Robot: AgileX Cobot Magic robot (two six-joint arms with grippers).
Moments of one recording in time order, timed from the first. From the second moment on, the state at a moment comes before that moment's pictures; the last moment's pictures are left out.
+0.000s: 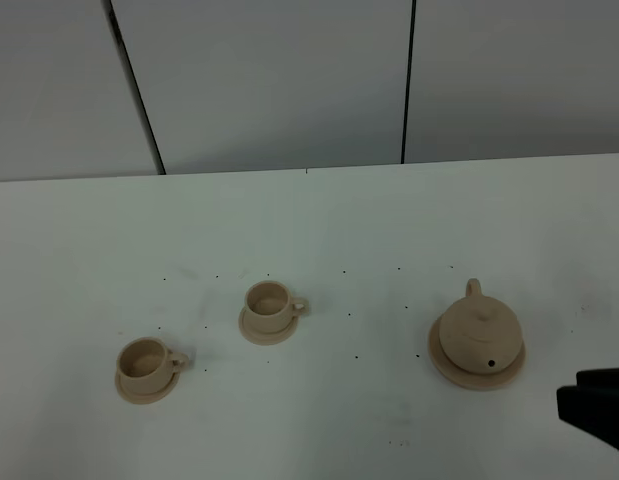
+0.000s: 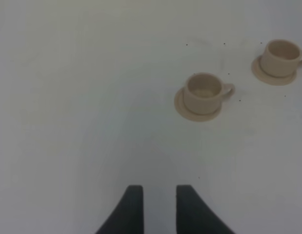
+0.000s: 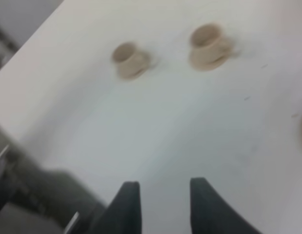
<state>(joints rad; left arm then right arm) 0.03 0.01 -0.51 0.03 1.04 0.03 0.04 0.75 -0.58 1.02 0.91 -0.91</state>
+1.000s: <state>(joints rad) 0.03 0.01 -0.51 0.03 1.04 0.03 0.04 1.53 -0.99 1.16 0.57 -0.99</state>
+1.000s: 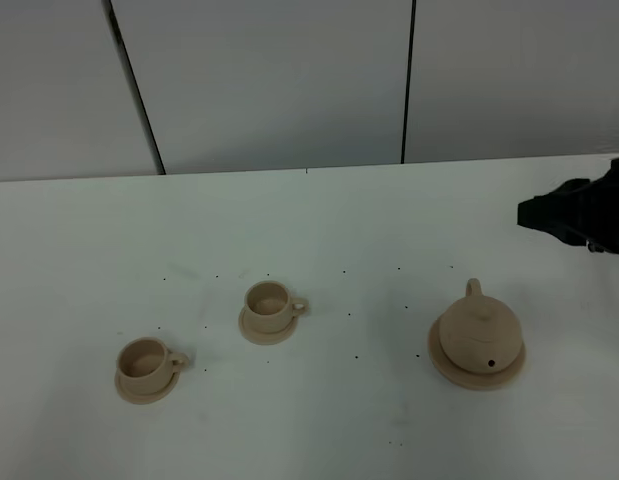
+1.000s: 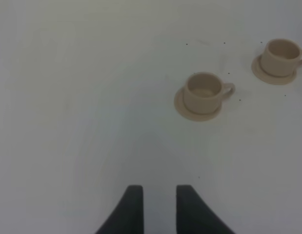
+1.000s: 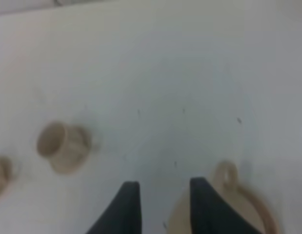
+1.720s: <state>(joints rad) 0.03 0.01 -0.51 0.03 1.04 0.03 0.04 1.92 -1.59 0.55 0.94 -0.55</state>
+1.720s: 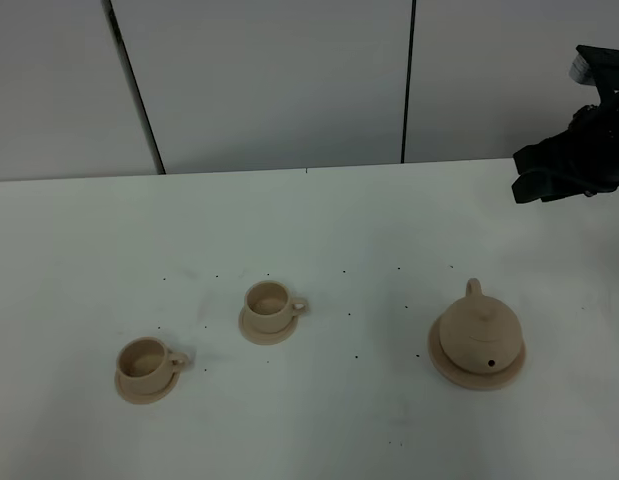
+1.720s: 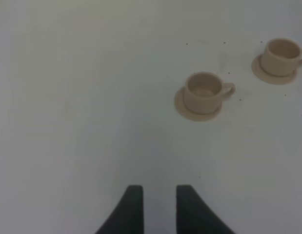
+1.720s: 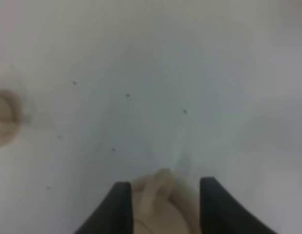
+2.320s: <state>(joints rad) 0.03 0.01 -0.51 0.03 1.04 0.03 0.09 2.09 -1.76 0.43 1.03 -0.81</state>
